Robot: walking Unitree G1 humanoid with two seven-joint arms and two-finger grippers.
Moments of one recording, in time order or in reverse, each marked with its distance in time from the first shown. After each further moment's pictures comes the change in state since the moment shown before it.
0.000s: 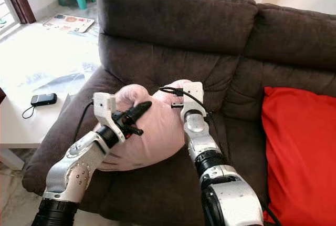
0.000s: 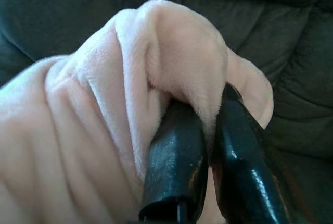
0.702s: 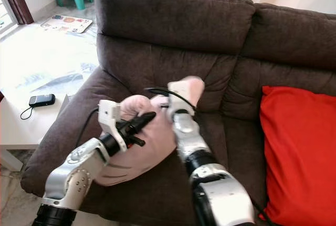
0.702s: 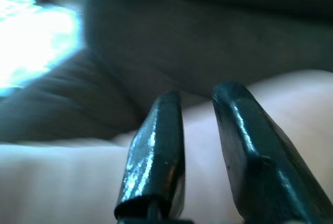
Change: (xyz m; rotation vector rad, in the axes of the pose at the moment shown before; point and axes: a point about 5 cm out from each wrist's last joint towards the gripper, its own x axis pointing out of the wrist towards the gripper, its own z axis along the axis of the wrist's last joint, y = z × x) left arm -0.003 -0.010 -0.012 0.021 0.073 -0.072; right arm -0.007 0.050 0.018 0.018 -0.098 0.228
